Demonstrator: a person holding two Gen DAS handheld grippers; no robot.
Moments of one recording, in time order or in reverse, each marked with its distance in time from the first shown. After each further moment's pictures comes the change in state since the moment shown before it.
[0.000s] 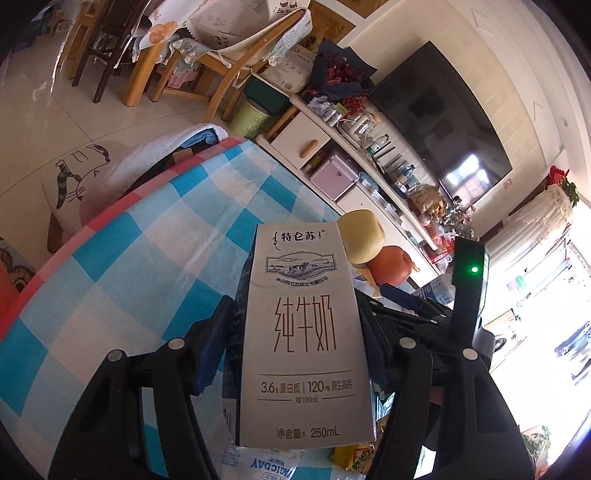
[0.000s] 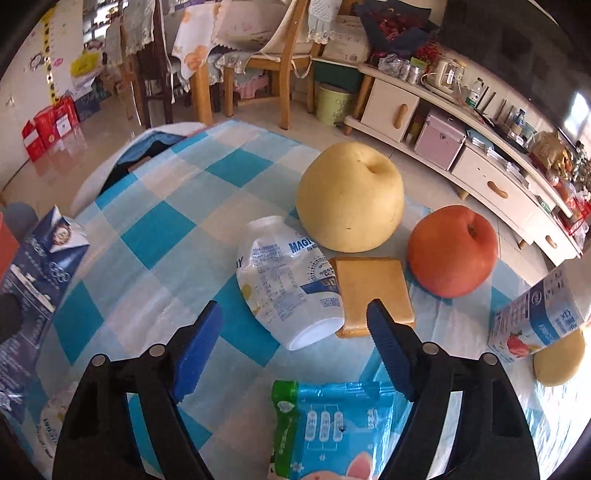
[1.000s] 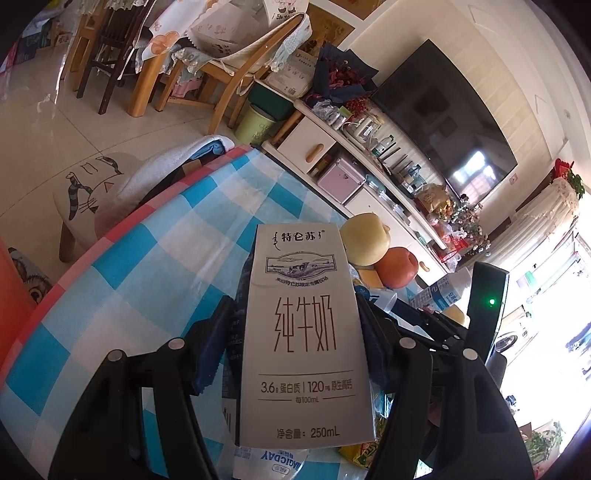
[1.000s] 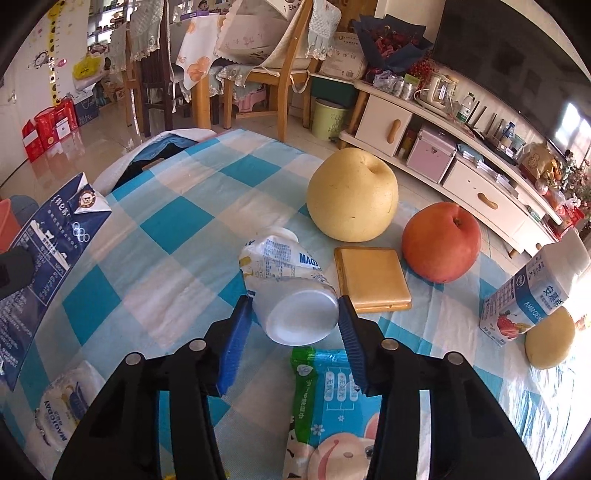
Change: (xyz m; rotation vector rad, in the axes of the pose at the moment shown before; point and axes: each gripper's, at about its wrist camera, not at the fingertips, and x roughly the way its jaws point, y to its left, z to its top) left arm -0.013 -0.001 0.001 0.032 -0.019 0.039; right arm -0.031 0.016 -0.029 0.010 -0.081 -0.024
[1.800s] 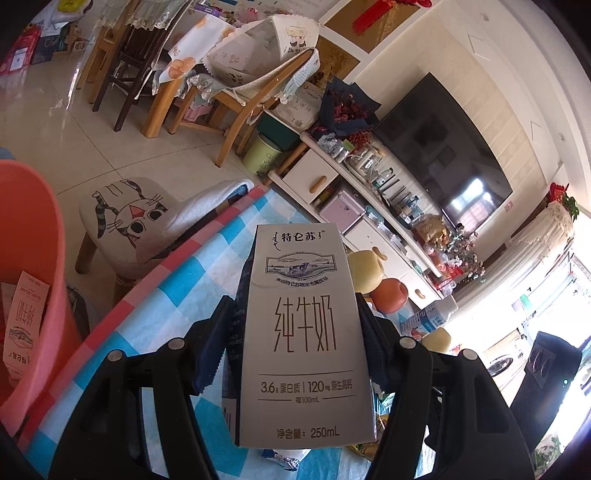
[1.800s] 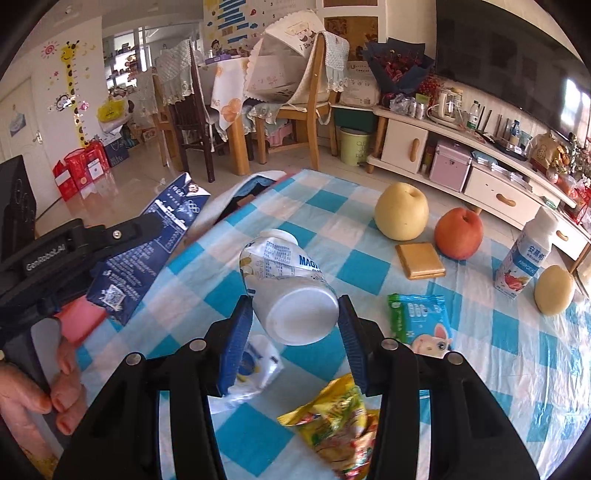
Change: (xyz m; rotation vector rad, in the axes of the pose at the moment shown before) left arm -0.070 0.025 0.008 -0.045 -0.120 -0.006; right arm -0.122 0.072 -0.025 0.089 -0.121 0.164
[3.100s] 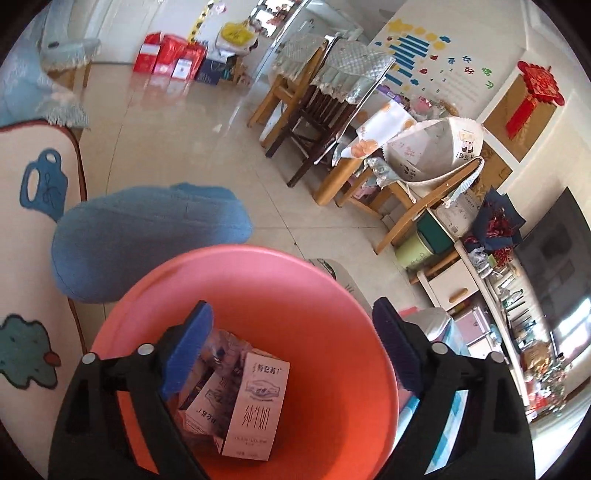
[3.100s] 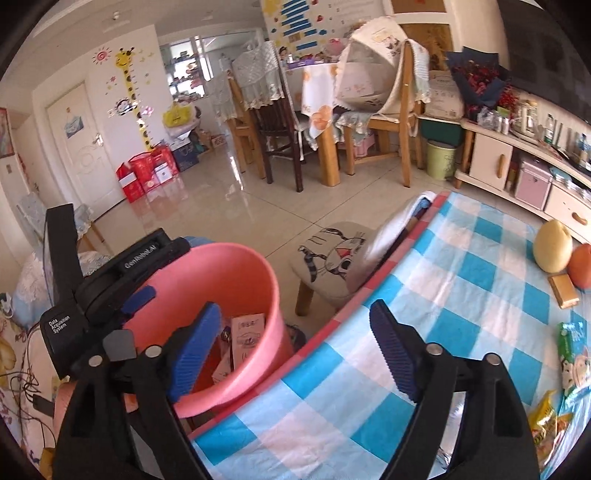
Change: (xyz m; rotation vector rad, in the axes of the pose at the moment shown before) left arm -0.117 0.170 0.060 -0.300 -0.307 0.539; right arm 0.027 0.181 0.025 -0.033 -0.034 0.245
